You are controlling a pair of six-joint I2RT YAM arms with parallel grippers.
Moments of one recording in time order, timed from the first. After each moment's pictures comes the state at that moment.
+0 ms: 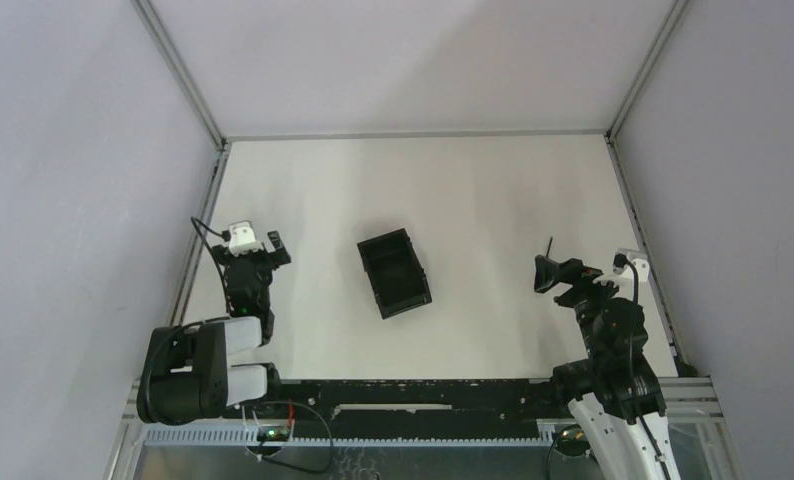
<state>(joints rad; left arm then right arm) 0.06 1.26 0.15 1.02 -0.18 -0.04 0.23 0.11 0.46 -0.48 0.18 0.45</state>
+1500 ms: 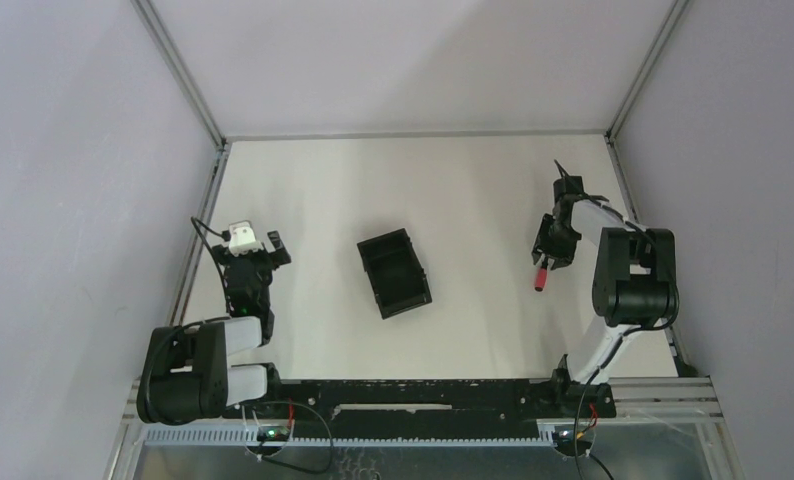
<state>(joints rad) 0.06 1.26 0.15 1.02 -0.18 -0.04 -0.06 1.77 1.09 -0.68 0.02 0.32</state>
